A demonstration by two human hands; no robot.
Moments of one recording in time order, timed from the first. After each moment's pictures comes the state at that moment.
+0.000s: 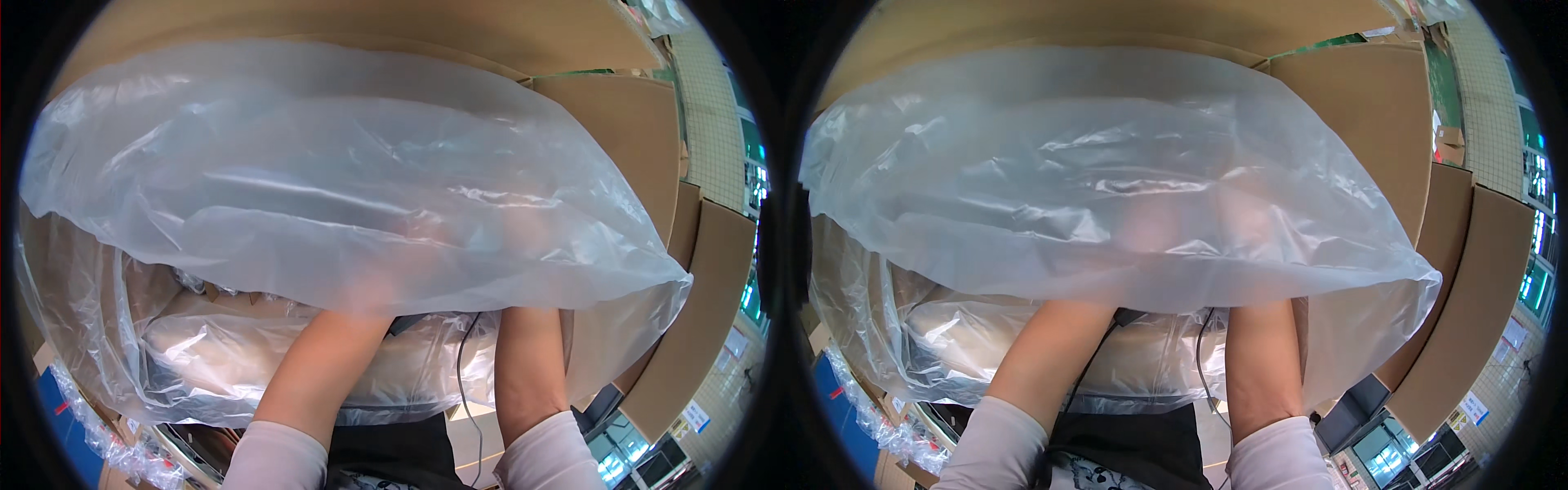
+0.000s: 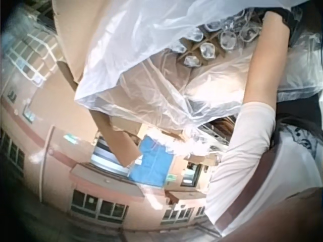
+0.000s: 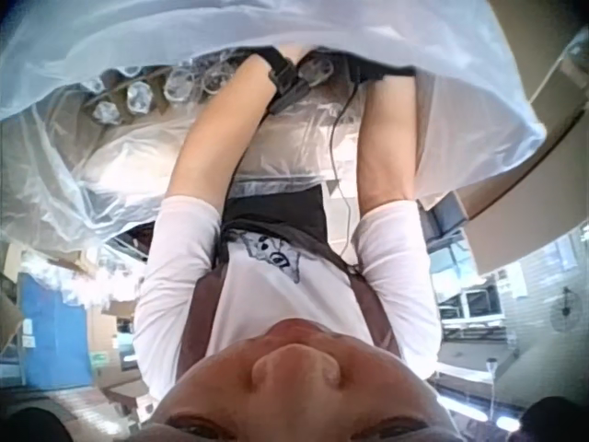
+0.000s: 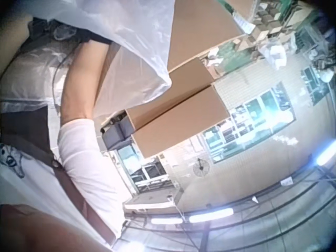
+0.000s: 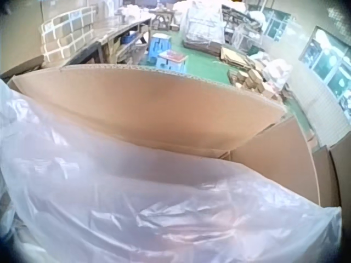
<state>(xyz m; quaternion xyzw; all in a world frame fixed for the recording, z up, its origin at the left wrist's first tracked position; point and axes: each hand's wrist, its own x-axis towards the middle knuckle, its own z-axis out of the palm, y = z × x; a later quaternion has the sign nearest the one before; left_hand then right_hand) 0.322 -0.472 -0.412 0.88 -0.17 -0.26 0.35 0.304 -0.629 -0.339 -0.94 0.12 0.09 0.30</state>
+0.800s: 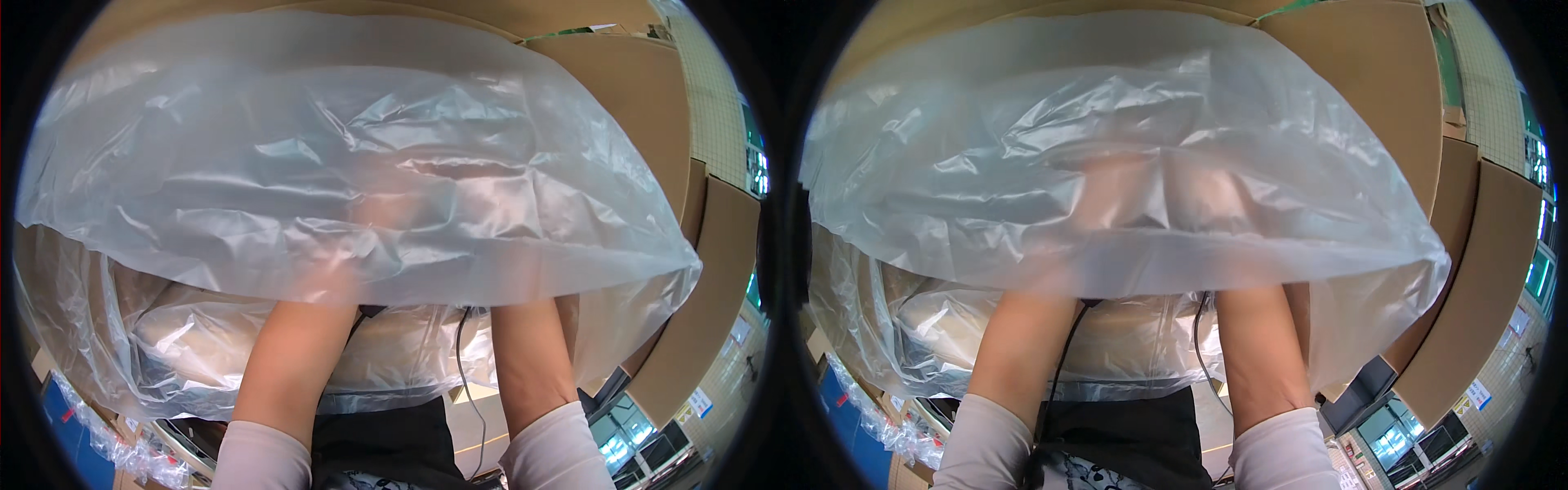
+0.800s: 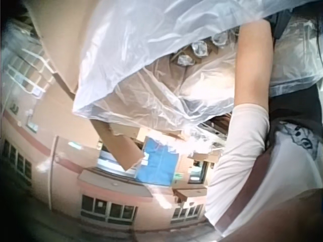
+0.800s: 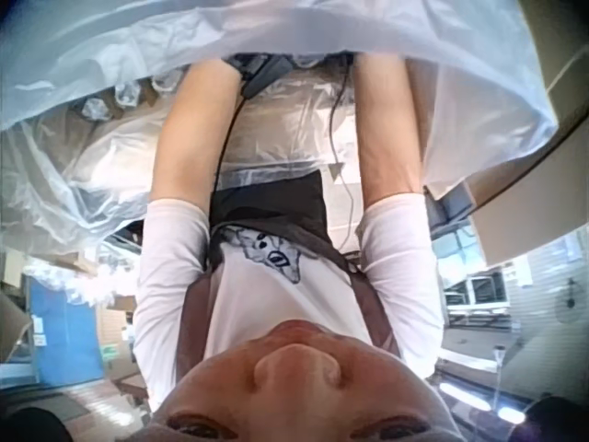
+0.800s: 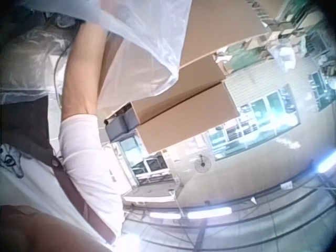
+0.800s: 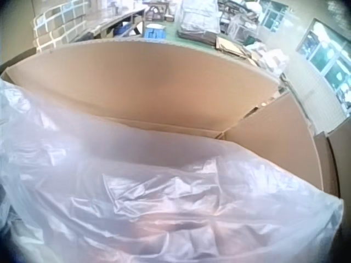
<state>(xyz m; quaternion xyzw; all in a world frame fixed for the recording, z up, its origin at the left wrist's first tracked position) 0.344 -0.435 -0.391 0.86 -0.11 -0.16 0.47 0.288 -0.624 -0.372 -0.99 0.03 0.09 0.05</state>
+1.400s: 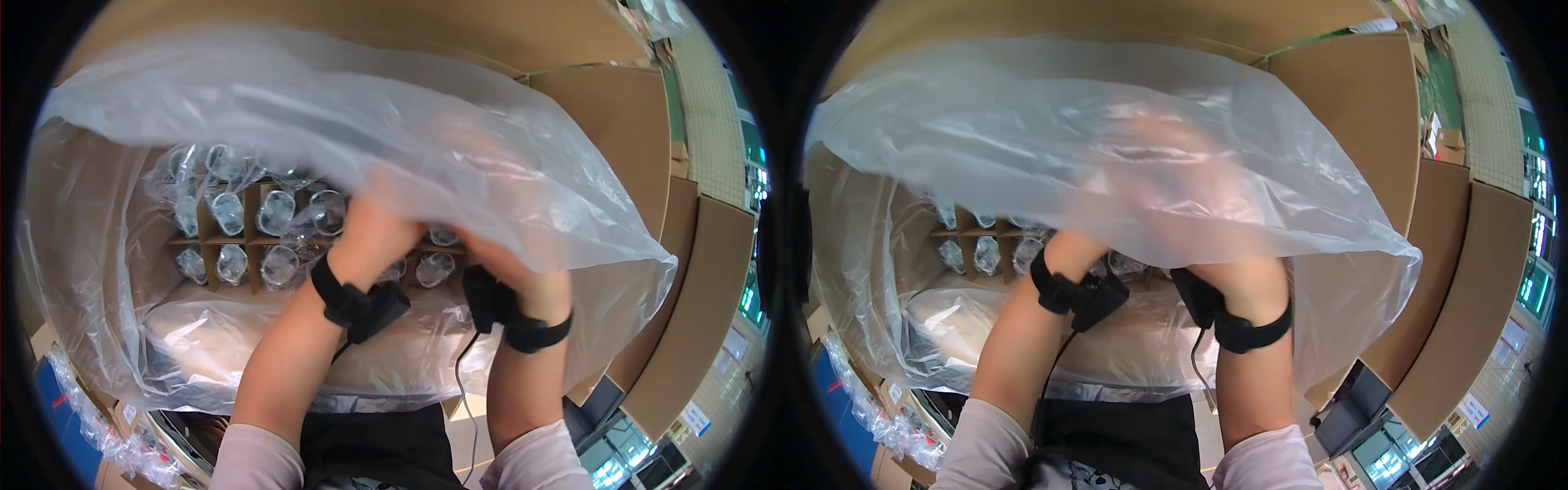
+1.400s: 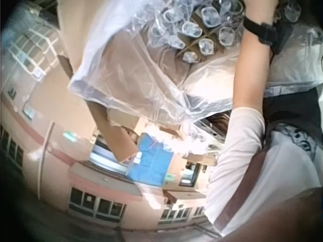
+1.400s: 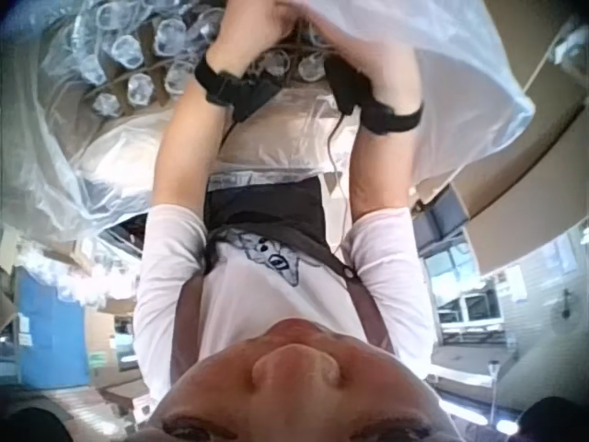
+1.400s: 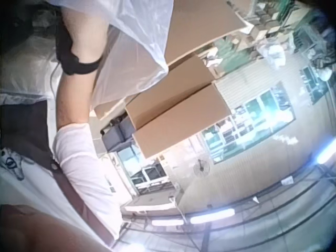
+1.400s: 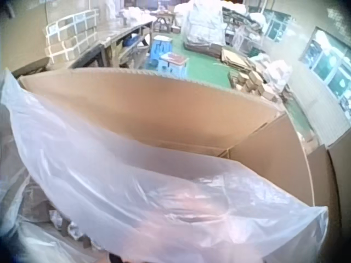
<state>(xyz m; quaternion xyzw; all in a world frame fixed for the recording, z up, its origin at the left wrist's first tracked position) 0.336 -0.418 -0.364 0.87 -0.22 -0.02 0.45 0.317 -0.571 -0.267 -0.89 -0.06 -0.06 0.46</state>
